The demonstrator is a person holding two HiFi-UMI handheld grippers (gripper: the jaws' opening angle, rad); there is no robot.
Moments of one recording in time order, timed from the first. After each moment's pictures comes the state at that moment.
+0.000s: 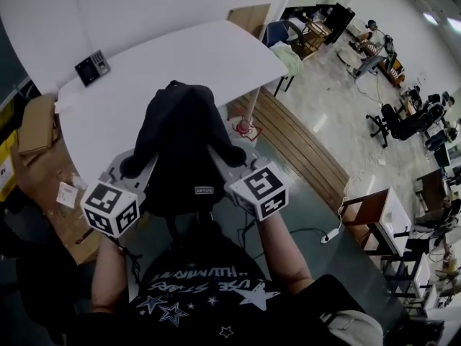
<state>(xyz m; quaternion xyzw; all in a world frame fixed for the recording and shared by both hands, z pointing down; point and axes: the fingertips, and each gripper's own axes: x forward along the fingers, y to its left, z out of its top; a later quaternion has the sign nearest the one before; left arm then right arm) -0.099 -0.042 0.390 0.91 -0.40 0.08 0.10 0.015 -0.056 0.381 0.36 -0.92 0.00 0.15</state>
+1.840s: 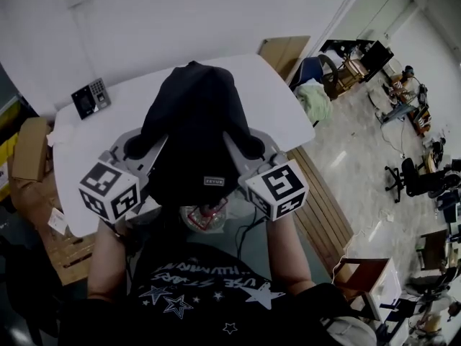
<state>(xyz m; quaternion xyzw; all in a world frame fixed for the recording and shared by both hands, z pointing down) -0.062 -0.354 0.334 0.88 -0.46 0.03 0.08 0.053 -0.379 0.325 0.31 -0.94 -0.05 0.12</state>
